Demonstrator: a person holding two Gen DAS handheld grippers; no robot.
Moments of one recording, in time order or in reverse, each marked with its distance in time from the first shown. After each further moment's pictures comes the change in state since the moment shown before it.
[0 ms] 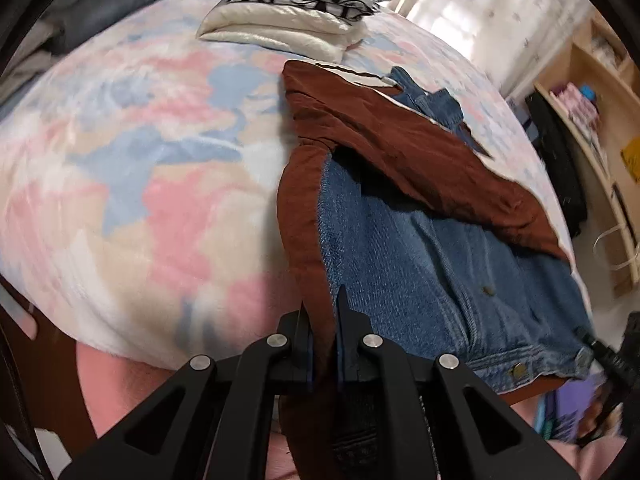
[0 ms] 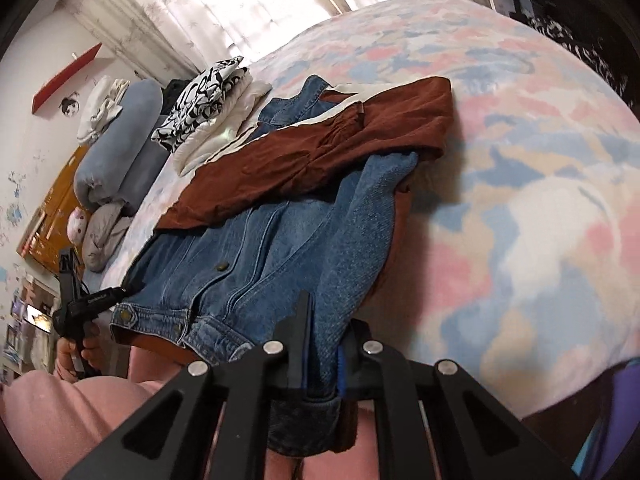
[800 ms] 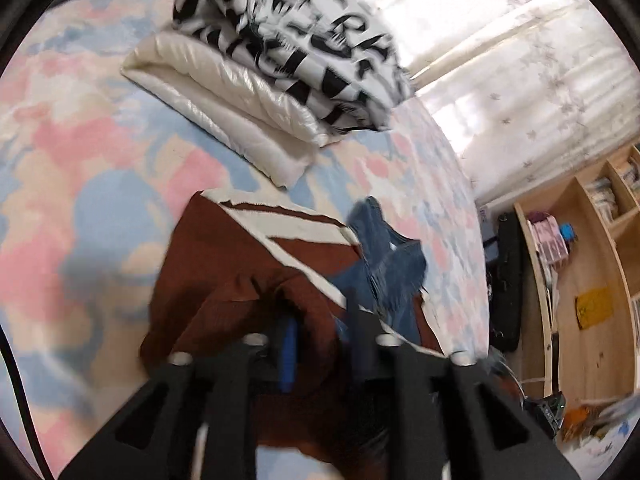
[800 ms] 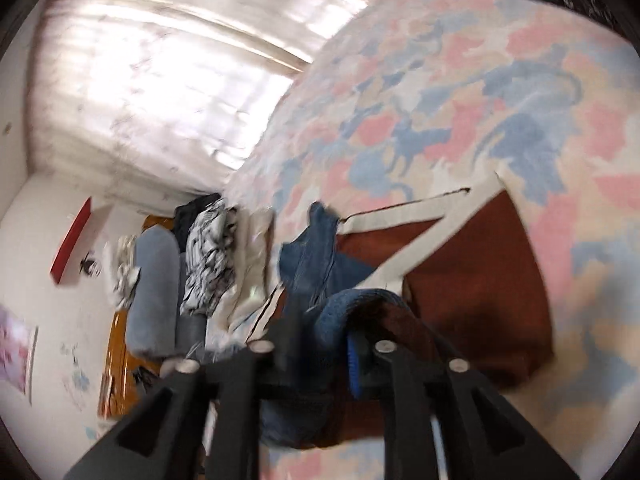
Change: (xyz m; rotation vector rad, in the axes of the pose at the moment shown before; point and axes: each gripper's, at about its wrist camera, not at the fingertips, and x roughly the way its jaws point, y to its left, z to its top) left arm 0.101 -0.021 0.239 -0.323 -0.087 -0.259; right arm 0.085 -0.056 0.235 0.444 -0.143 0.231
